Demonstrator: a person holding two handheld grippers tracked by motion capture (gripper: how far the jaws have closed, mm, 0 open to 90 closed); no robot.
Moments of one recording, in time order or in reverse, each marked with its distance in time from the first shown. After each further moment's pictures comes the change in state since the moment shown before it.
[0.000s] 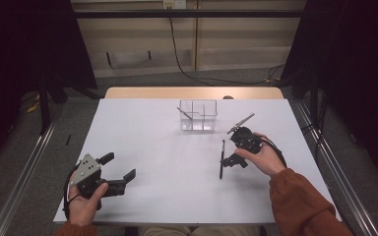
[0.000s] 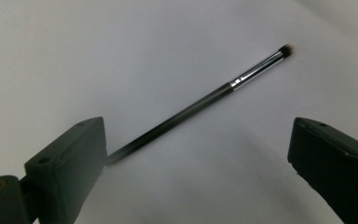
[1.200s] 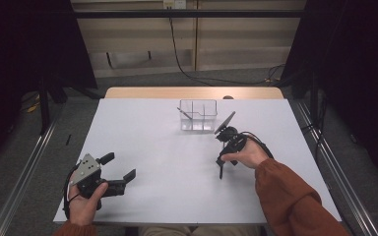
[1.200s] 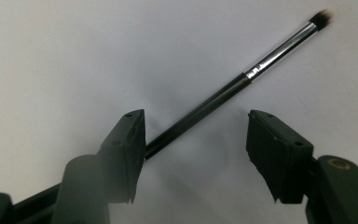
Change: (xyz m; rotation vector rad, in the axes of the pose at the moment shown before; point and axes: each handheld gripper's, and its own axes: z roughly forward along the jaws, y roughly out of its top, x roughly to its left) left arm 0.001 0.000 0.000 -0.001 -0.011 -0.002; right arm 0.009 0.029 0.029 0.237 -0.048 0.111
